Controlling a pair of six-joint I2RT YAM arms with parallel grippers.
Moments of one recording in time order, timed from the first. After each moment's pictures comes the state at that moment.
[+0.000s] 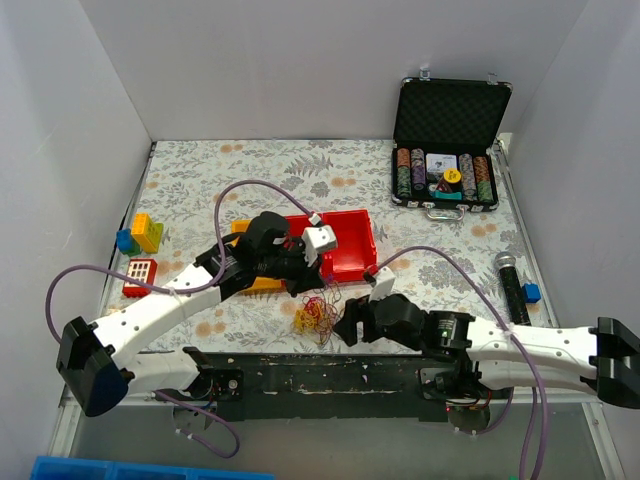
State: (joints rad) left arm -0.81 1.18 0.96 -0.44 0.47 0.14; right arm 1.30 0.88 0.43 -0.14 0.32 0.76
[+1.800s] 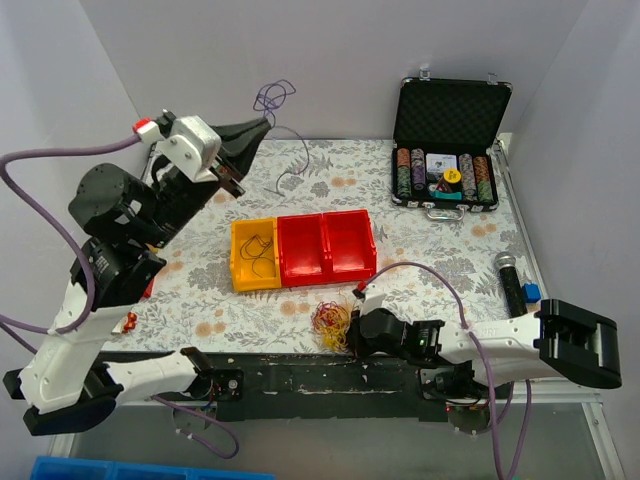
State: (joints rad) left arm -0.81 1.09 1.77 -0.27 0.04 0.30; right arm 1.33 1.18 0.31 0.15 0.27 0.87
